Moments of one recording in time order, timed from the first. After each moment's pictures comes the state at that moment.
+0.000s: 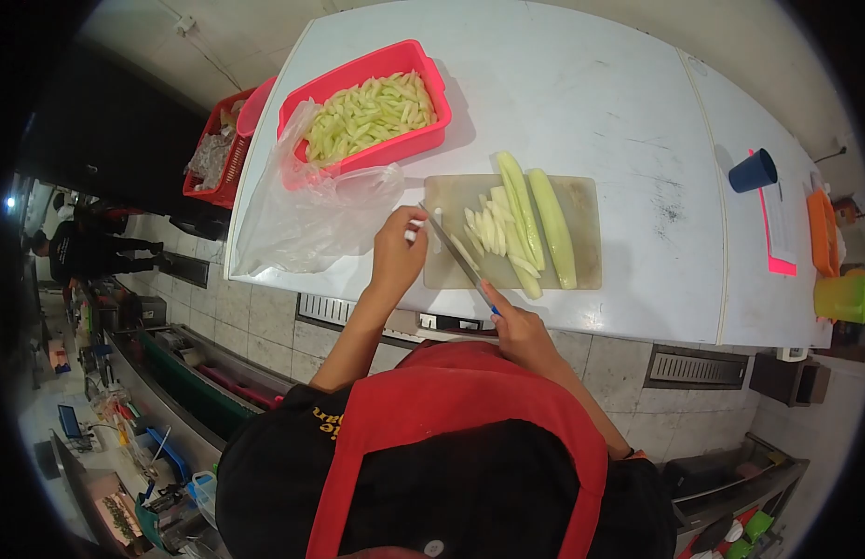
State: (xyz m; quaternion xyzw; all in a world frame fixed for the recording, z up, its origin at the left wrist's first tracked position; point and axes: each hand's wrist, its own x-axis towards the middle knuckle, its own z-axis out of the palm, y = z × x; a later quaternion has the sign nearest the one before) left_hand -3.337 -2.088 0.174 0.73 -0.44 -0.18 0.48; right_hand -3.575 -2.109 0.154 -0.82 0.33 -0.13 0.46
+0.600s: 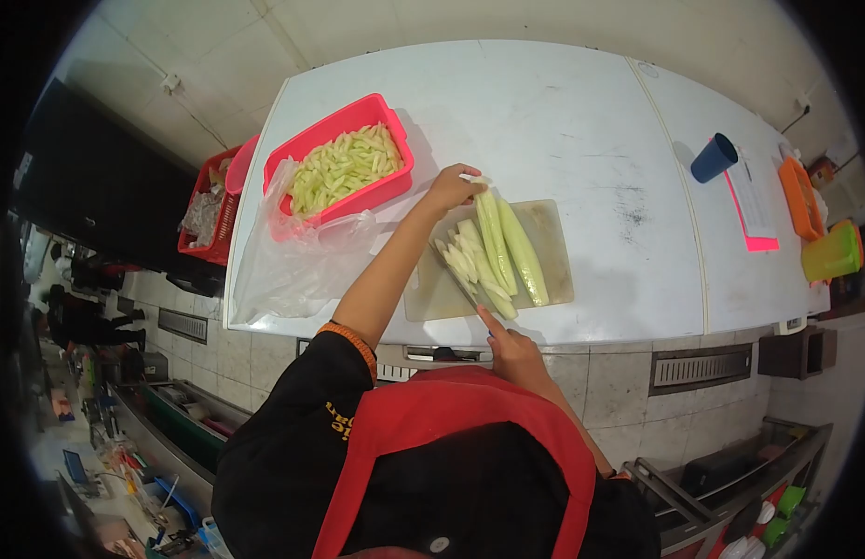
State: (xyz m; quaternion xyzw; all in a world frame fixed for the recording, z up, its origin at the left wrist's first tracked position) left_hand -3.340 -2.292 0.148 0.66 -0.45 -0.46 0.38; right_hand -3.595 -2.101 0.149 -0.84 0.37 -0.19 0.35
